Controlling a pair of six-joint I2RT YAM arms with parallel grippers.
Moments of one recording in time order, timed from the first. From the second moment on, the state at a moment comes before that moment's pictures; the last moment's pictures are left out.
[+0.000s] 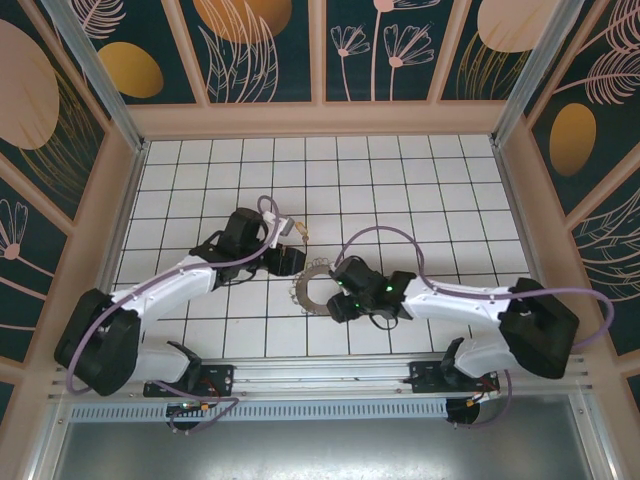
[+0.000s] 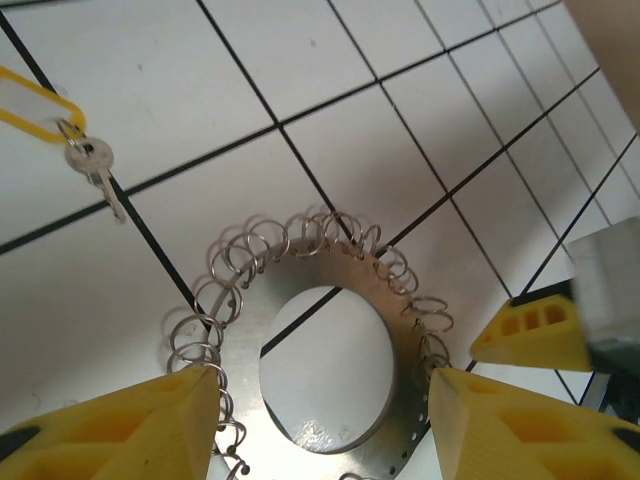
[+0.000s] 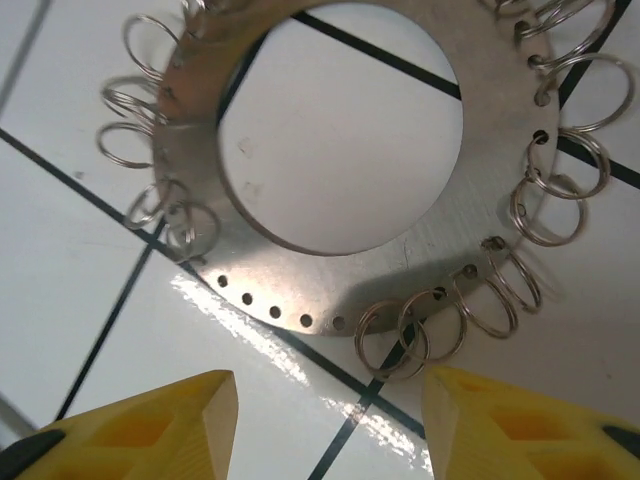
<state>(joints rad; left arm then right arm) -0.56 1.32 0.72 -0.14 0.46 -0.32 1.05 1.37 0.70 -0.40 0.04 0.46</state>
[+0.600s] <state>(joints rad) -0.54 1.28 0.68 -0.08 0.47 -0.34 1.15 1.54 0.86 -0.54 0.15 0.47</state>
